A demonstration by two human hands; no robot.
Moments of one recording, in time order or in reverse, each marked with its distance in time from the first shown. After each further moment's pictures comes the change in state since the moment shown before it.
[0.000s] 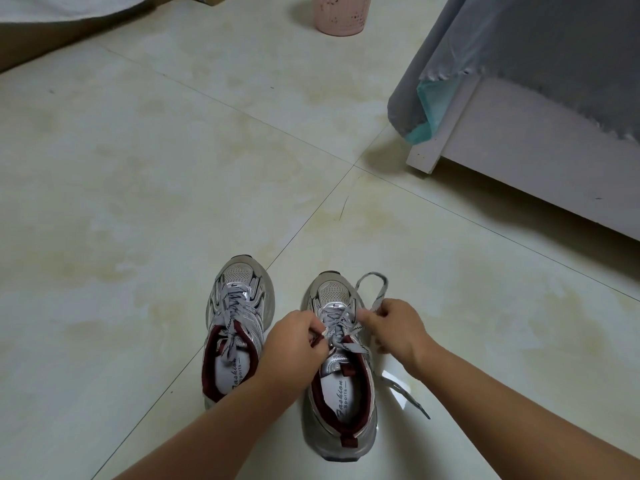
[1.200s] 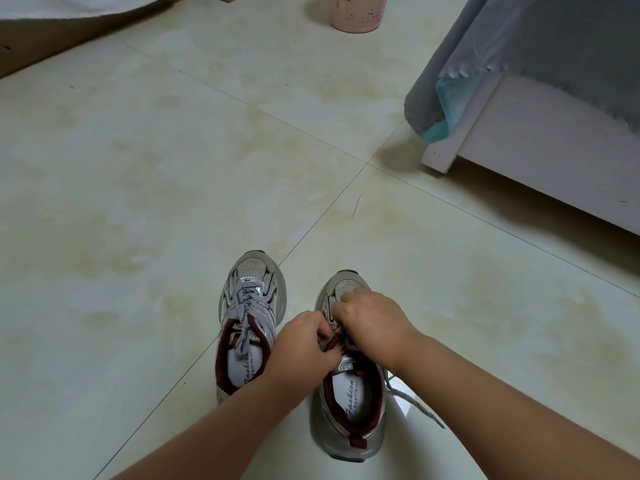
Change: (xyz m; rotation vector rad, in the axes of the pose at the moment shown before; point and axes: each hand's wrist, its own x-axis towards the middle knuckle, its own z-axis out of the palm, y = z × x) left_hand -0.004 -0.012 0.003 -0.062 -0.002 0.017; right_hand -0.009 -0.039 0.018 -1.053 -0.158 -0.740
